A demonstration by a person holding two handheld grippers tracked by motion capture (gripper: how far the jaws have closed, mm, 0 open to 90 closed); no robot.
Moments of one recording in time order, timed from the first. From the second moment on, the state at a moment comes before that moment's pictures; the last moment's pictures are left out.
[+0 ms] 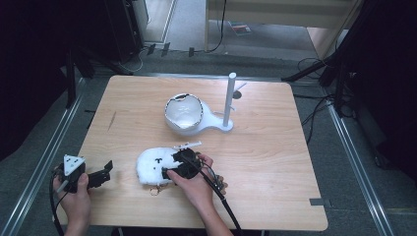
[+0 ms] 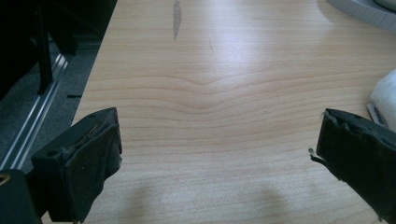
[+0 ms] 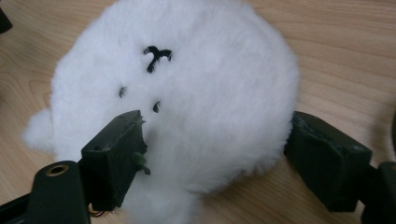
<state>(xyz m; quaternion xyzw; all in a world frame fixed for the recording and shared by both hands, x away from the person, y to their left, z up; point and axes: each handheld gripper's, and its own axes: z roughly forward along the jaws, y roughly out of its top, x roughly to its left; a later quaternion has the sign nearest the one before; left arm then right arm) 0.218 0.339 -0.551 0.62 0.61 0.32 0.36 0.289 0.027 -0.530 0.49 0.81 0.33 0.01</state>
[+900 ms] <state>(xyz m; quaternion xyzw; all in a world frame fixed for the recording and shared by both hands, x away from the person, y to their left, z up) 0.219 0.337 -0.551 0.63 0.61 0.32 0.36 0.269 0.046 -0.533 0.46 0.82 0.32 0.09</state>
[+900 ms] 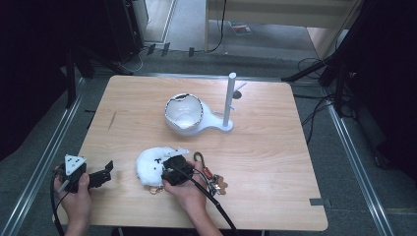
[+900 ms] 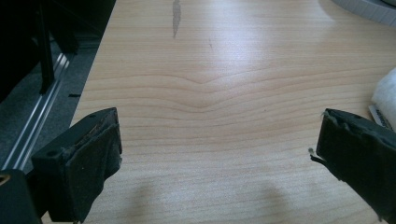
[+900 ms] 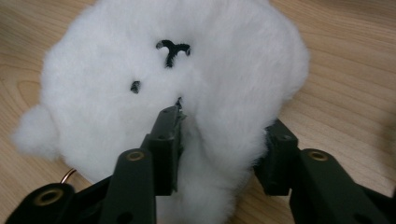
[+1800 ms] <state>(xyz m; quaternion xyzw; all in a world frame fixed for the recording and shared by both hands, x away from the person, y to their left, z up) 0.219 0.338 -0.551 0.62 0.61 0.32 0.36 0.261 0.028 -0.514 0.46 0.79 0.39 0.08</state>
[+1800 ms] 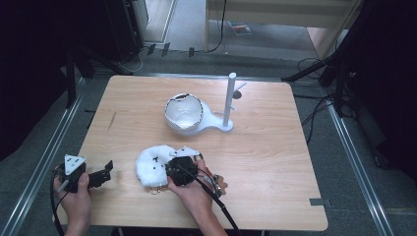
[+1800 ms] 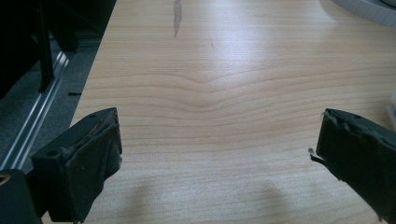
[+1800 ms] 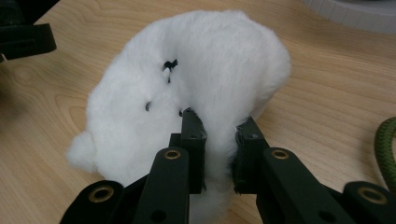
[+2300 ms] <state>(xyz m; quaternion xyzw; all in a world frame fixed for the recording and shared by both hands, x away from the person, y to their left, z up) 0.219 0.338 -0.552 0.62 0.62 0.32 0.36 0.257 0.005 -0.471 0.47 0.77 0.42 0.08</state>
